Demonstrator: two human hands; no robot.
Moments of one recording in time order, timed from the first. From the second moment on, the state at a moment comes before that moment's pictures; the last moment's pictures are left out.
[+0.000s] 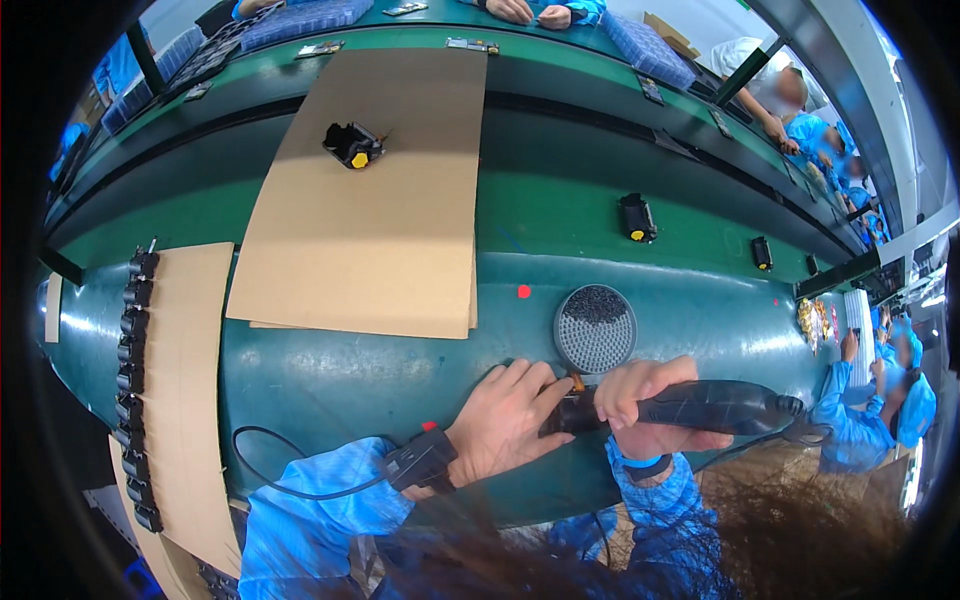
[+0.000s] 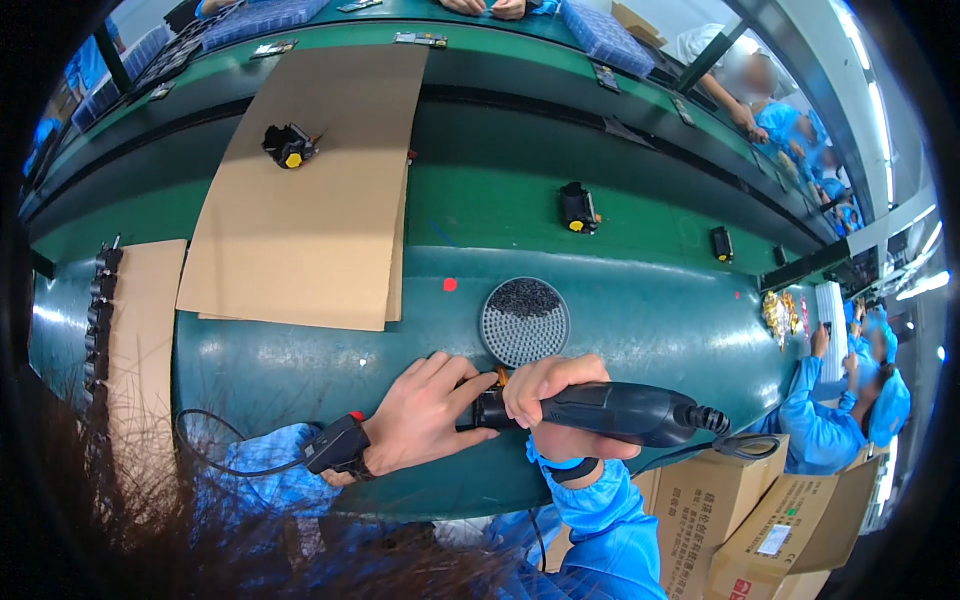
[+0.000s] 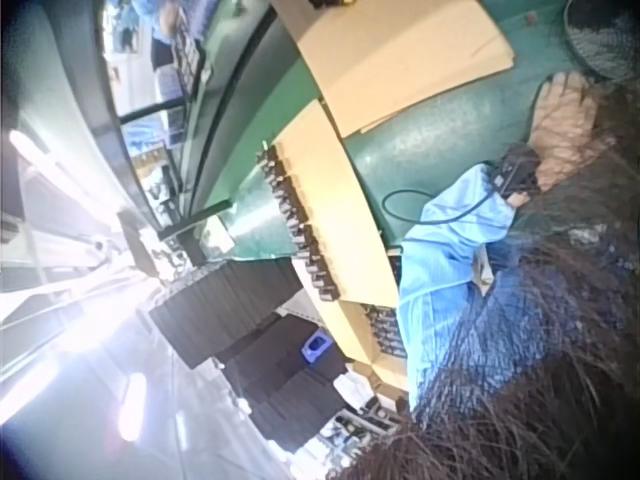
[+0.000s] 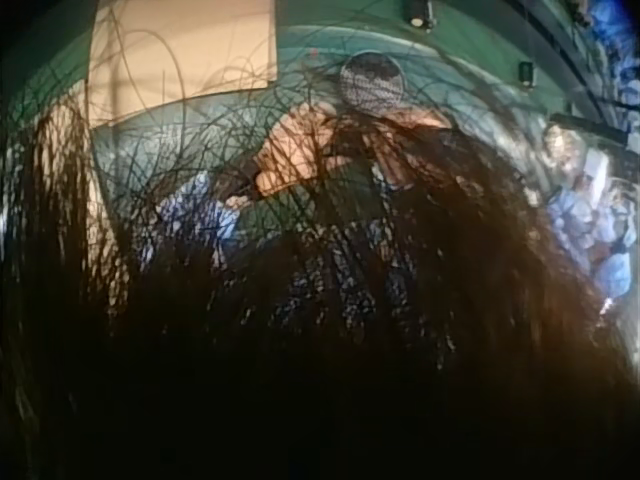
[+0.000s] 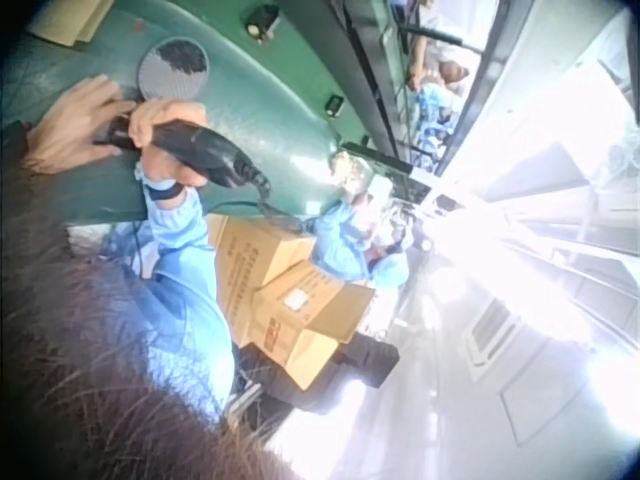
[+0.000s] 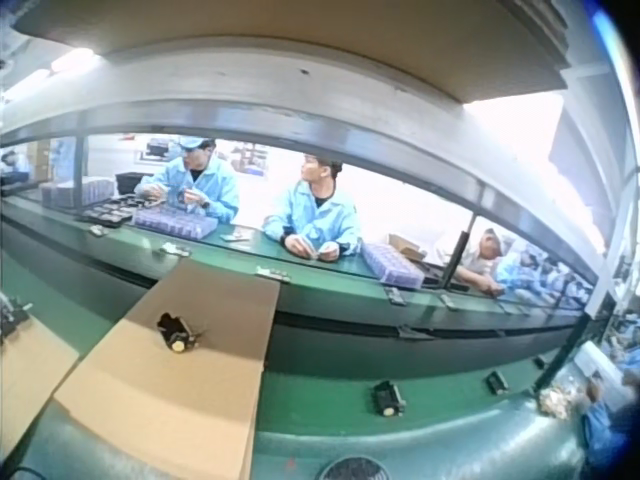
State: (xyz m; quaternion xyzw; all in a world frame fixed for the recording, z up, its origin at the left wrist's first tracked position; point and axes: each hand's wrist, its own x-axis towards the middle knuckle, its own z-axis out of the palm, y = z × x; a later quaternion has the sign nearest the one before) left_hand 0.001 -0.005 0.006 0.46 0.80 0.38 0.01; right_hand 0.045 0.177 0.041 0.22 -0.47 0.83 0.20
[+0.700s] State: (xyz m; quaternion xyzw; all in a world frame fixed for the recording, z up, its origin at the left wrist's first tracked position) left_hand 0.010 -0.019 0.014 0.47 0.78 0.41 0.03; right_hand 0.052 0.161 0.029 0.12 -0.53 0.81 0.19
